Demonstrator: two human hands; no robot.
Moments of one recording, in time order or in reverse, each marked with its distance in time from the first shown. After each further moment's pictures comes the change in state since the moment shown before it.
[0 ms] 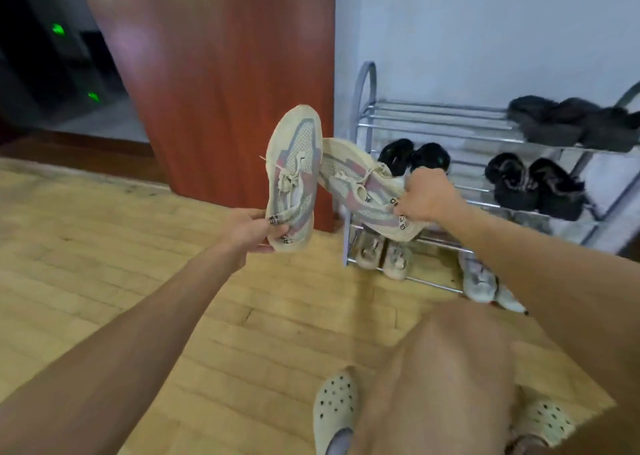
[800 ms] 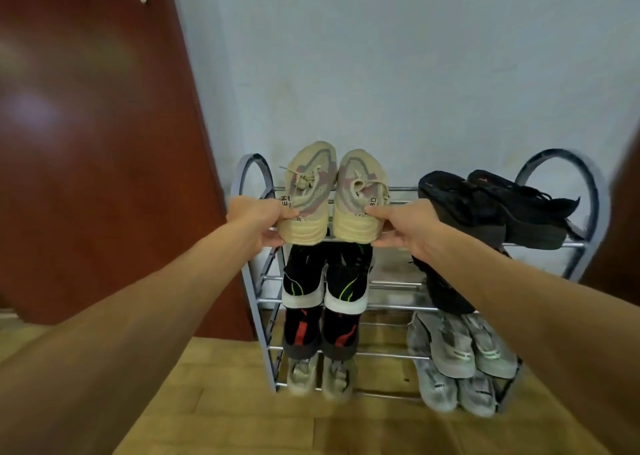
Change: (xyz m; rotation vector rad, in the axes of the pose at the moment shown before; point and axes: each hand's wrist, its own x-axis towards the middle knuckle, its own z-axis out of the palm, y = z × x) left_hand 0.179 0.217 0.207 -0.097 -0.122 0.031; right_hand 0.191 0.131 -0.066 1.291 0.126 0.469
